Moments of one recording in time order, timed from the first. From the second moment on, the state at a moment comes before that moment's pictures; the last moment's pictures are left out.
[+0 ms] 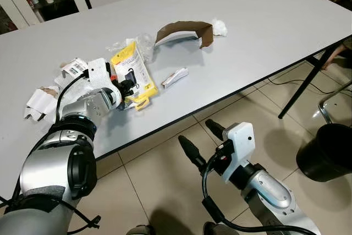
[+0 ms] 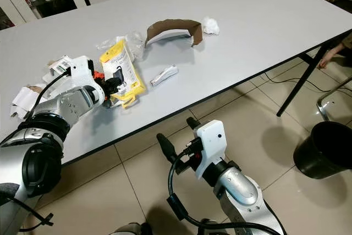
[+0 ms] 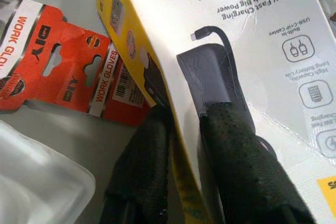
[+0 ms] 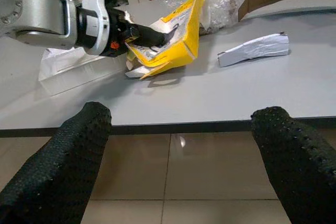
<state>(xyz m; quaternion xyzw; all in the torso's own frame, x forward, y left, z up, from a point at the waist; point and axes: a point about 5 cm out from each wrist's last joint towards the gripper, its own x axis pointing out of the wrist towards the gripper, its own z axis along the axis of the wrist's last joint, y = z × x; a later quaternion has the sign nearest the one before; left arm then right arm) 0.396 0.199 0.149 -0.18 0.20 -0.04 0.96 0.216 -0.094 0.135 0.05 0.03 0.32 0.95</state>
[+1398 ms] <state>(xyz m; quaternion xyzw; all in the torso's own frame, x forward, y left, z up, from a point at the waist) 0.387 0.193 0.185 -0.29 0.11 -0.16 0.94 0.246 -0.094 0.146 0.03 -0.02 0.32 0.95</state>
